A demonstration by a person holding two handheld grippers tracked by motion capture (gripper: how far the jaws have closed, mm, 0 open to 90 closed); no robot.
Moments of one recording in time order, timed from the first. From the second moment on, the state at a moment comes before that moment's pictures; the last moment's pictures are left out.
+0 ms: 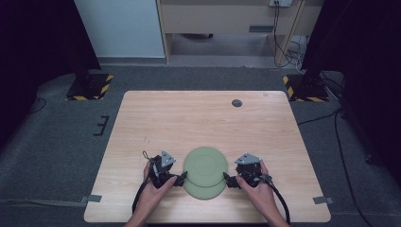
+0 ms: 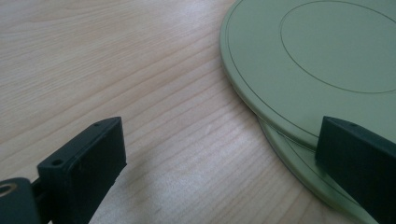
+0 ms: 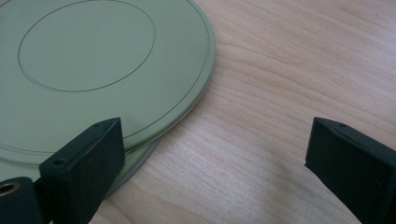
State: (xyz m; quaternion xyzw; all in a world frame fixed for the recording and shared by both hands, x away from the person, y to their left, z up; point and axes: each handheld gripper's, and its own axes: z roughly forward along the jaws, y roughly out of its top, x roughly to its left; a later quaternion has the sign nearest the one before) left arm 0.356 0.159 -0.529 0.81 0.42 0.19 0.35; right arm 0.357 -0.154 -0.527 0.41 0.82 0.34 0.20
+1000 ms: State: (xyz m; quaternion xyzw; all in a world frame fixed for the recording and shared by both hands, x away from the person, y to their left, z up) left arm 0.354 0.153 -0.530 0.81 0.42 0.19 0.36; right arm 0.357 -0.152 -0.527 0.42 0.82 0.35 0.19
